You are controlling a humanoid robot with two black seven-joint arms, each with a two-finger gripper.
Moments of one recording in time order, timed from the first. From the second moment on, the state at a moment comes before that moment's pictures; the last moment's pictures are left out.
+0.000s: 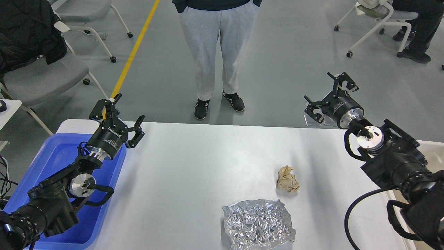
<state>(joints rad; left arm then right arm) -0.66 0.33 -0.60 -0.46 0.07 -0.61 -0.61 0.98 -0.13 0.69 0.14 0.18 0.40 0.05</state>
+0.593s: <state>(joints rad) -0.66 0.33 -0.60 -0.46 0.07 -0.61 -0.61 0.96 -0.15 0.69 0.14 0.17 0.45 0.05</state>
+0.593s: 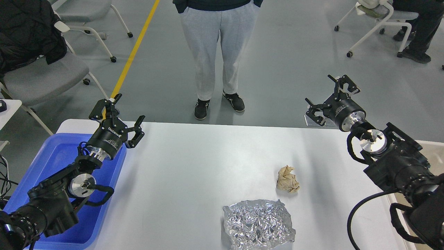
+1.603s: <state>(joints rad) -0.65 0.33 -0.60 -0.46 0.07 -0.61 -0.61 1.04 -0.44 0.39 0.34 0.05 0.65 0.28</state>
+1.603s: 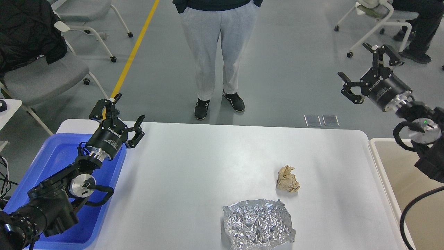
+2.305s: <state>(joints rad) -0.66 0.33 -0.60 -0.46 0.07 -0.61 -0.61 1.08 -0.90 0.27 1.37 -0.45 0.16 0.23</state>
